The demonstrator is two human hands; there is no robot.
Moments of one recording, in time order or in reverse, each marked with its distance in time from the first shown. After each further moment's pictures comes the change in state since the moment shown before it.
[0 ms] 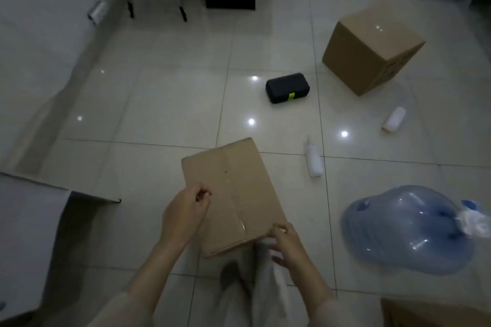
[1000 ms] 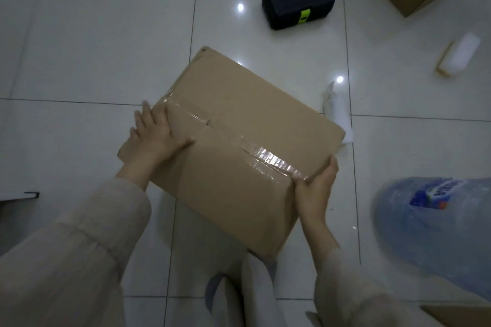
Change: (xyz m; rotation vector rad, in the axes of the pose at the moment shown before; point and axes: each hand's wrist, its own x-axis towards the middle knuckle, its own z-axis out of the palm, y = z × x) left_hand 0.298 -0.153 0.202 0.332 -0.200 -0.202; right_hand 0.325 0.001 0.007 -0.103 0.541 -0.415
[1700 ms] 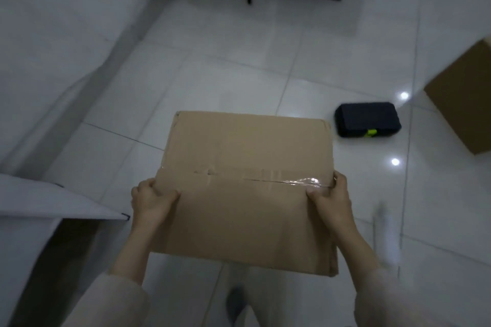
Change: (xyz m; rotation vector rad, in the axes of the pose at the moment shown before) left_hand -0.053 -0.081 -0.200 -0.737 0.364 -0.558; right_hand -0.008 -0.284 0.050 -0.103 -0.461 -0.184
